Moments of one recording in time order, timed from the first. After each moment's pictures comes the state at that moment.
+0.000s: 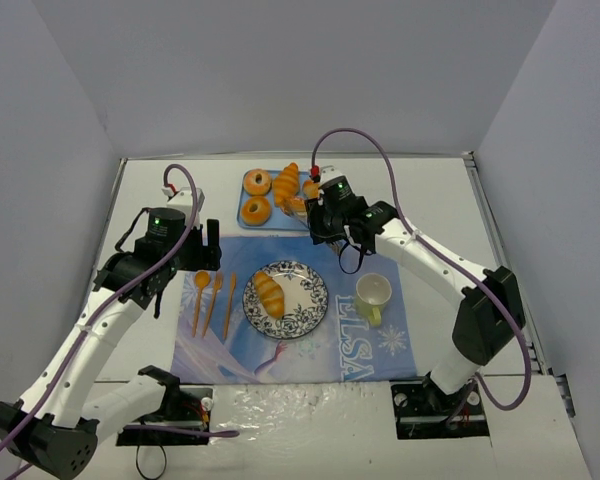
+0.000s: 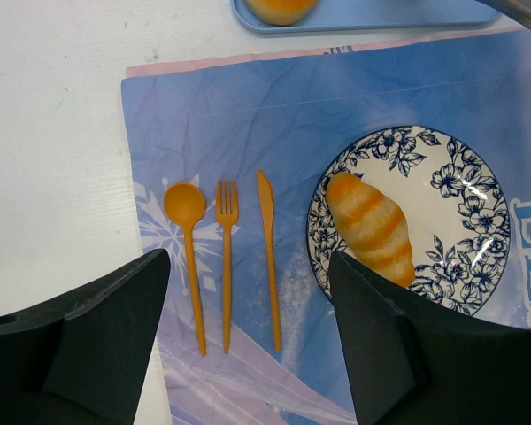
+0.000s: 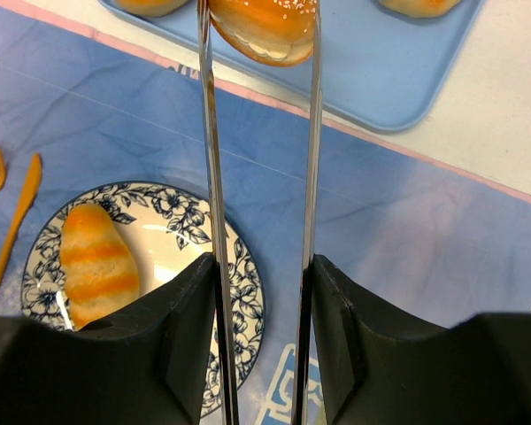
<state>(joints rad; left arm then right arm) -0.38 0.99 1.09 -0.77 -0.11 -0.23 0.65 1.63 1.35 -0.51 0.12 0.26</state>
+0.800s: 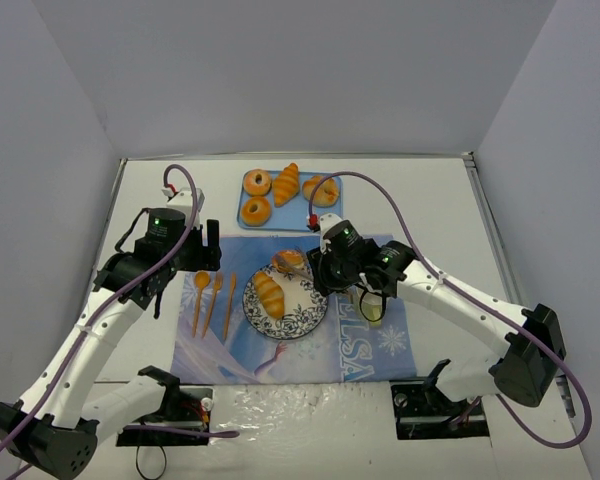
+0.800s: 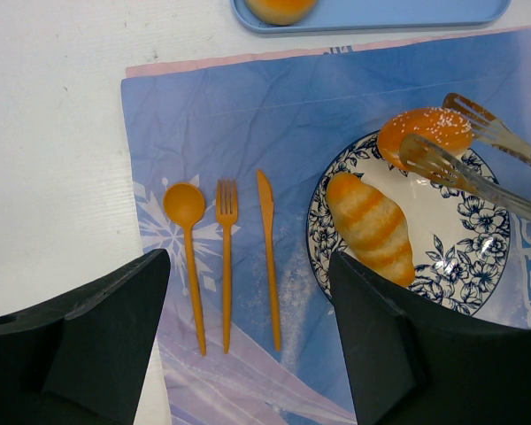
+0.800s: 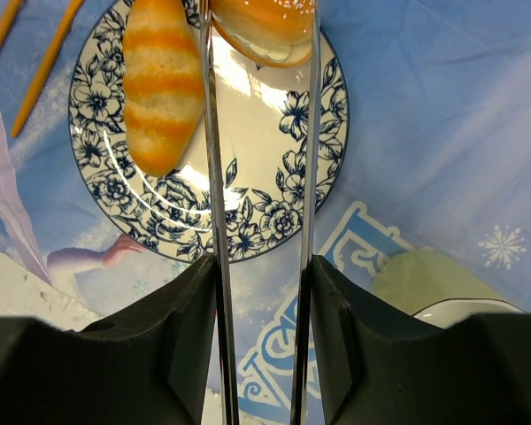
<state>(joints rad) -0.38 0.99 1.09 -0.77 -0.11 -0.23 0.83 1.34 1.08 -0.63 0.04 0.29</state>
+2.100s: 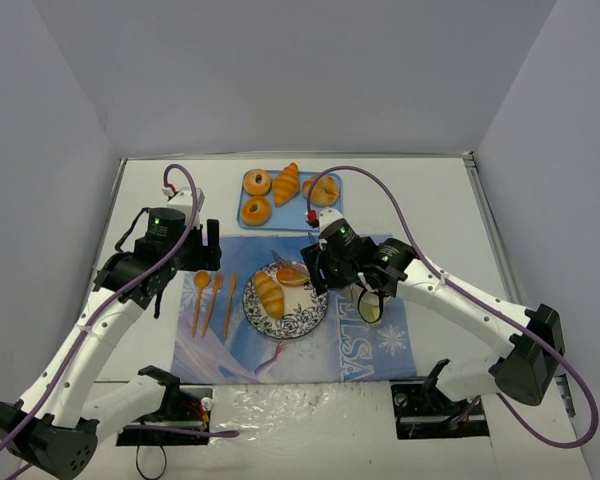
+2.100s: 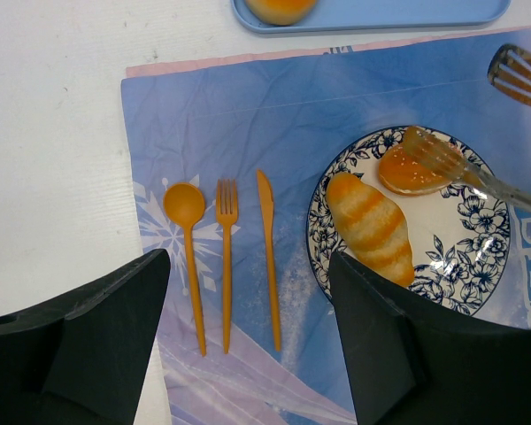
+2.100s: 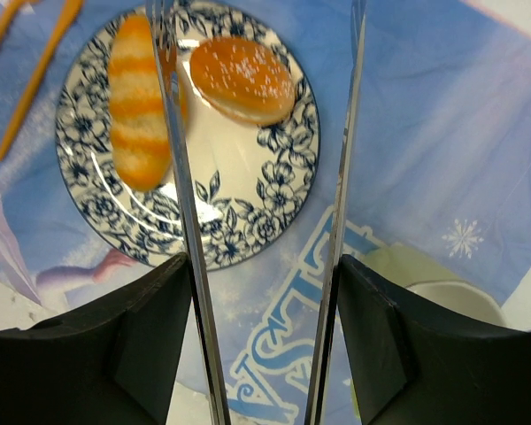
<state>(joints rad) -0.38 0.99 1.09 -0.77 -0.11 -0.23 0.86 1.34 1.14 -0.68 0.15 0.31</state>
